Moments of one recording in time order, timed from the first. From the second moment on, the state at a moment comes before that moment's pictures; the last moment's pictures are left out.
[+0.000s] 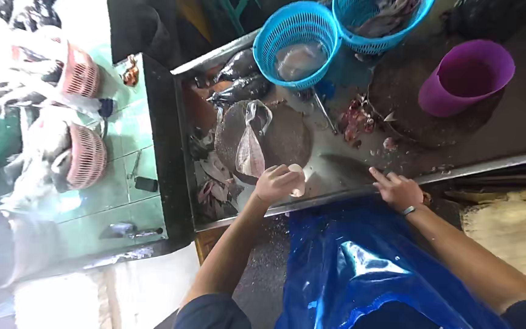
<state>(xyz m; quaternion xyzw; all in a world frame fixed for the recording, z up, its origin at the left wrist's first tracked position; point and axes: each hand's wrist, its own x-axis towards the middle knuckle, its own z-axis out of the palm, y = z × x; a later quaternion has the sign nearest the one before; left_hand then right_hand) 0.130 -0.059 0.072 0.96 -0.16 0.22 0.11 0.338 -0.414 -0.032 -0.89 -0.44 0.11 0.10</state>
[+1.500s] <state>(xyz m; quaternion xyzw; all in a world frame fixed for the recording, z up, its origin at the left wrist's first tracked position) 0.237 0.060 0.068 0.87 0.45 0.00 0.20 0.262 -0.423 -0.032 -0.88 -0.10 0.16 0.44</state>
